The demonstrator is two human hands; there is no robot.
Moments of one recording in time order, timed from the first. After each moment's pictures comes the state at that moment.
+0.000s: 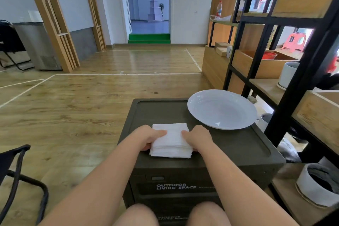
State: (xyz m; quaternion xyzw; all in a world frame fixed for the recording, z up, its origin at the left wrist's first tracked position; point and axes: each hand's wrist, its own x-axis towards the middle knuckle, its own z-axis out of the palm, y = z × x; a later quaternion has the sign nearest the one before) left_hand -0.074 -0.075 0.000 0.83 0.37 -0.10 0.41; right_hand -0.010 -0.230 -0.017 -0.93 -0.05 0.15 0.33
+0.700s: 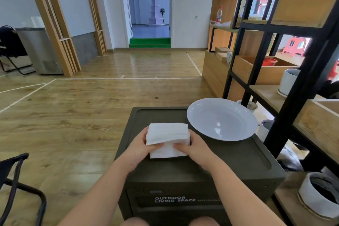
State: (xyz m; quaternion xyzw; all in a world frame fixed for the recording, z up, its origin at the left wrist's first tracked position) left_hand -0.090 -0.059 -0.025 0.72 0.09 0.07 0.69; right_hand -0.011 -0.247 -0.022 -0.74 -0.23 0.23 0.58
